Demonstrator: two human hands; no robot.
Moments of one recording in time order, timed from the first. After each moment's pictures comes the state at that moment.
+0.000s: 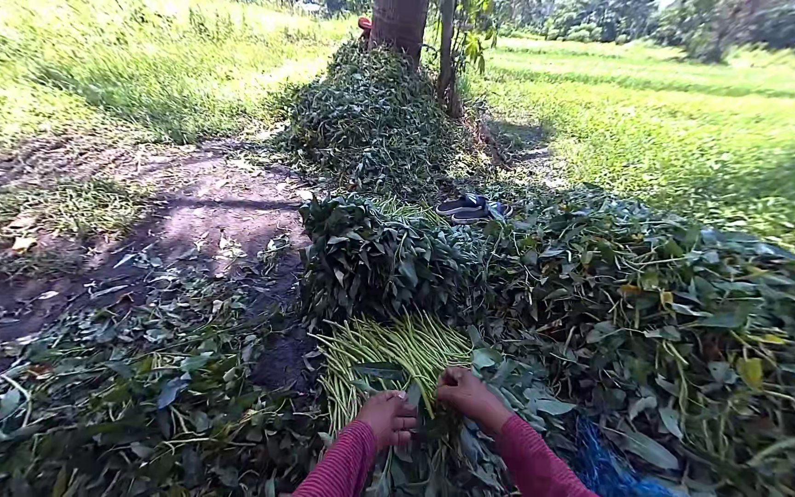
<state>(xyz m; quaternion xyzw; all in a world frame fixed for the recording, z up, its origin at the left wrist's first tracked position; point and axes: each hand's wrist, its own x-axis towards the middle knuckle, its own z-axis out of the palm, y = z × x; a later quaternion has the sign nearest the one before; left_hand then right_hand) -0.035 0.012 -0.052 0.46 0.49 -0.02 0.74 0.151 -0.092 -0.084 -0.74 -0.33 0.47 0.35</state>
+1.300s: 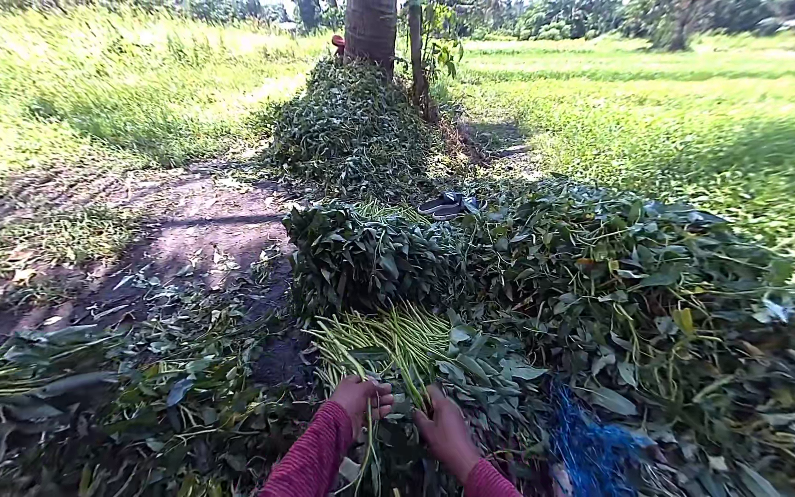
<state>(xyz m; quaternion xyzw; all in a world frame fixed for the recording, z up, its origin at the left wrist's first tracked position) -0.058 -0.003 -0.017 0.41 0.53 0.08 0.74 0.056 -0.152 -0.074 -0.80 -0.32 0.37 0.35</state>
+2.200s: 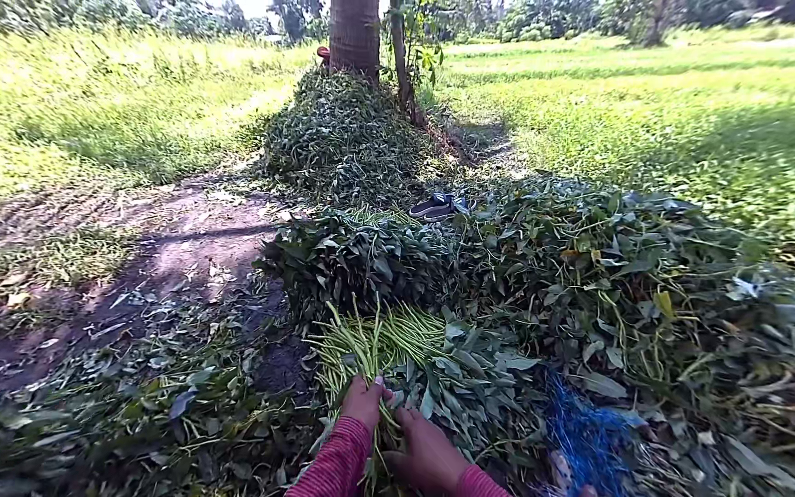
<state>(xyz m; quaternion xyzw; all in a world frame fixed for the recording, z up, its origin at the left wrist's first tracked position) -0.057 -0.028 -0.032 0.56 0.48 0.15 0.65 0.021 -0.154 -0.056 -0.75 -0.44 0.42 0.25</state>
